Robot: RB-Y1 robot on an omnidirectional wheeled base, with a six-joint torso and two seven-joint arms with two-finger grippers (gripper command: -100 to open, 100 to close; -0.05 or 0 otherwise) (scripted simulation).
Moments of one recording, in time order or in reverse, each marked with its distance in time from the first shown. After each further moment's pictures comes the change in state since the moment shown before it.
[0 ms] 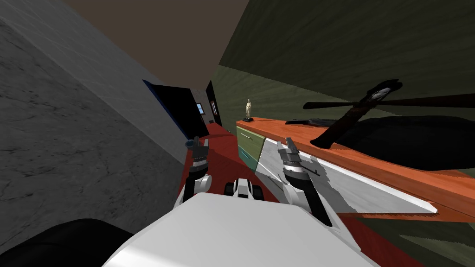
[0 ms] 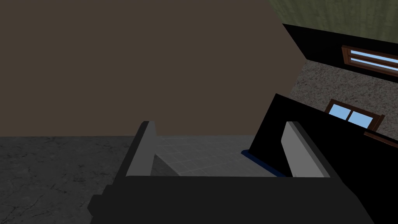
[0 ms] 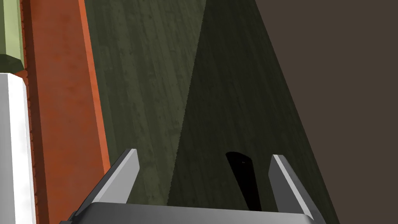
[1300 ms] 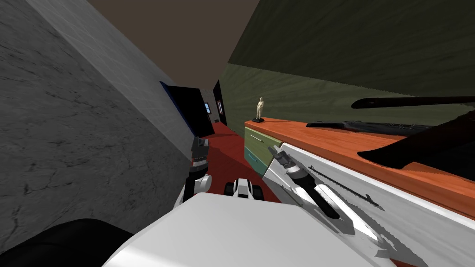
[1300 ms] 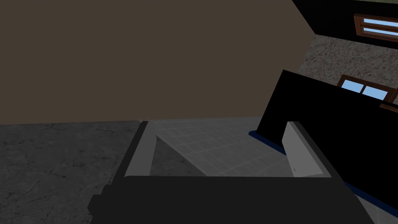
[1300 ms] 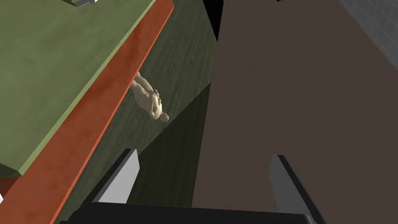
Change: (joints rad) left arm 0.000 0.000 0.000 0.000 0.000 0.000 0.000; right arm -0.048 -0.372 -0.025 0.170 0.337 -0.031 0.271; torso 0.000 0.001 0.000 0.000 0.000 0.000
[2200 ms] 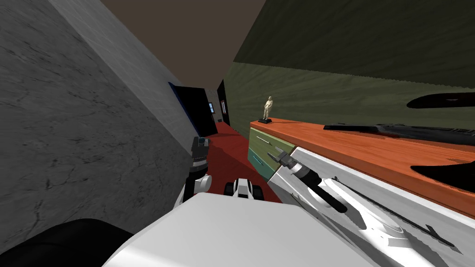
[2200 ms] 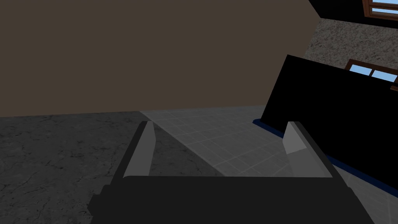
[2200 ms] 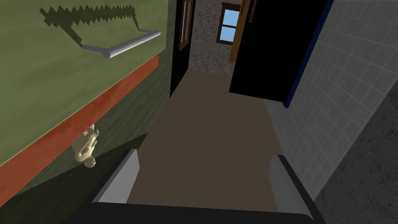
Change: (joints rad) left arm 0.000 0.000 0.000 0.000 0.000 0.000 0.000; right arm -0.042 -0.235 -0.016 0.132 0.211 -0.012 0.169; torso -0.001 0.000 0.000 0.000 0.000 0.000
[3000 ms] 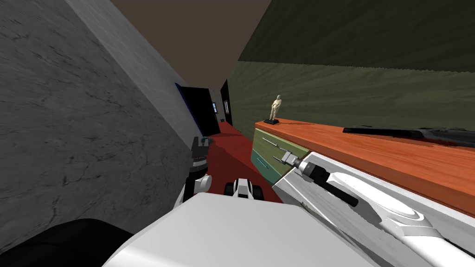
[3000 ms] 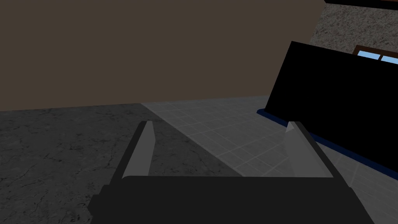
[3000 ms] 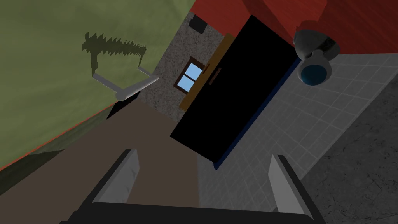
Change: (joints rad) left arm 0.000 0.000 0.000 0.000 0.000 0.000 0.000; right arm -0.044 -0.215 -0.011 0.143 0.179 -0.006 0.142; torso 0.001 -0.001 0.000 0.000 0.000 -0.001
